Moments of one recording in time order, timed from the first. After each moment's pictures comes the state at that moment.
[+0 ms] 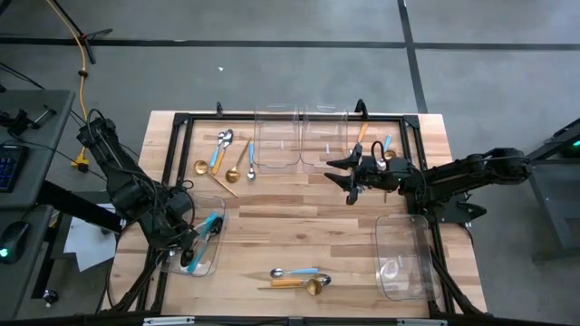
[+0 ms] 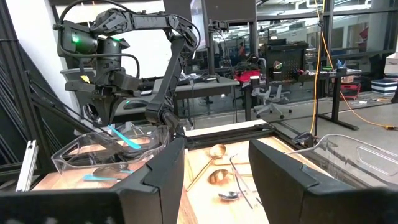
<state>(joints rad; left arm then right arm) -0.89 0.95 0.91 -1.22 -0.11 -1.84 -0.06 1.19 0.31 1.01 0.10 0.07</state>
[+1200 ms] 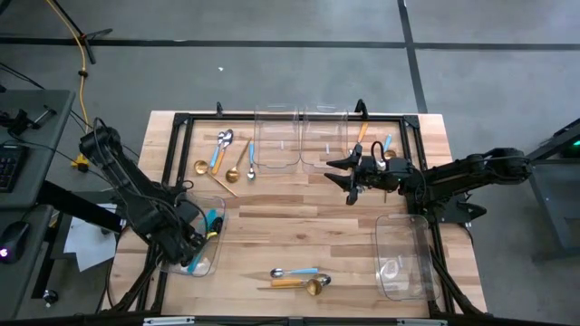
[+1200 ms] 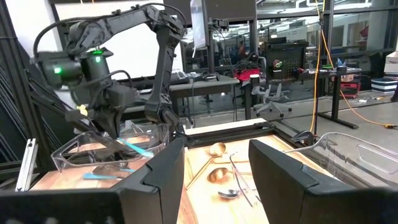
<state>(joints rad) -0.89 1.21 0.91 -1.28 -0.13 -1.86 -0.06 1.19 0.31 1.00 0.10 0.07</state>
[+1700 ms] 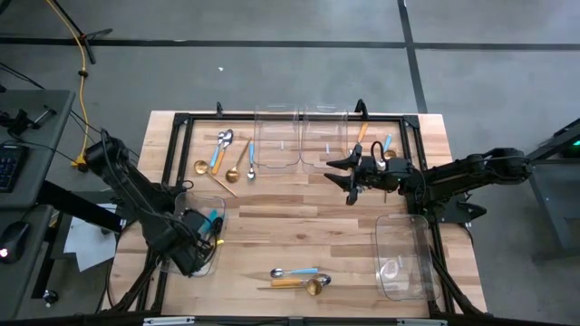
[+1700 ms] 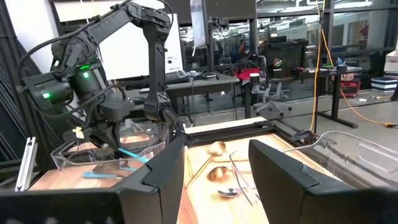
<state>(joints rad) -0.89 1.40 0.91 -1.24 -0.13 -1.86 -0.06 1.19 0.31 1.00 0.10 0.07</state>
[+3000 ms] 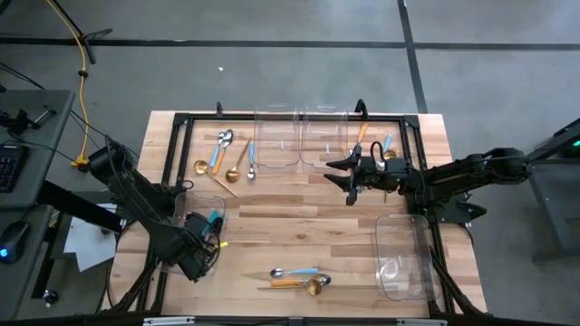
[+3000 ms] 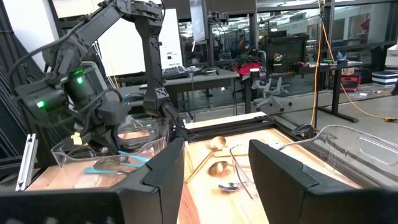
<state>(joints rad) -0.89 1.49 0.91 -1.19 -0.14 -1.93 -0.06 1.19 0.31 0.98 0.10 0.08</state>
